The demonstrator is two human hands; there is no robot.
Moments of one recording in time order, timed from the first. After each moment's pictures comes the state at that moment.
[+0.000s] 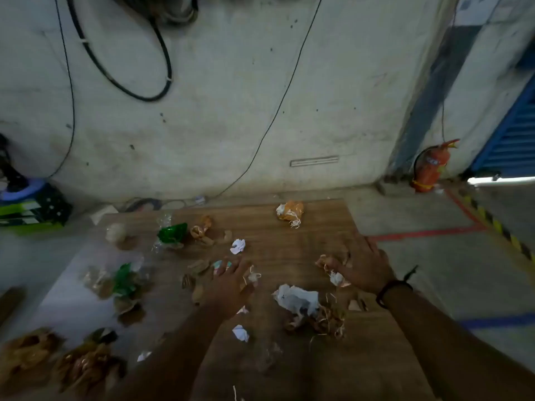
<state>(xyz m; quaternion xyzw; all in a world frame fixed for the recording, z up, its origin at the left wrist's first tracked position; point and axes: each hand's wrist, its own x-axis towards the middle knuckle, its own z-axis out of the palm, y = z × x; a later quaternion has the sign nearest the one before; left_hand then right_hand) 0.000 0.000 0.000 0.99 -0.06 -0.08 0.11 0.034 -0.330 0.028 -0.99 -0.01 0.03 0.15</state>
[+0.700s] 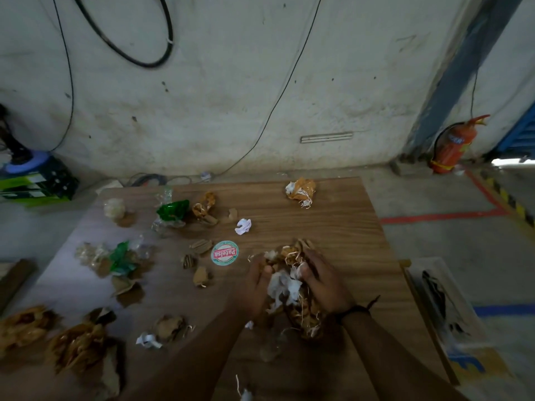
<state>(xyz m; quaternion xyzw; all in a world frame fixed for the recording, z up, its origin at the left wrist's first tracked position) -0.018 -0.043 -0.034 0.90 0.03 -0.04 0.43 0.012 -0.241 -0.055 -0.88 -0.08 0.08 0.46</state>
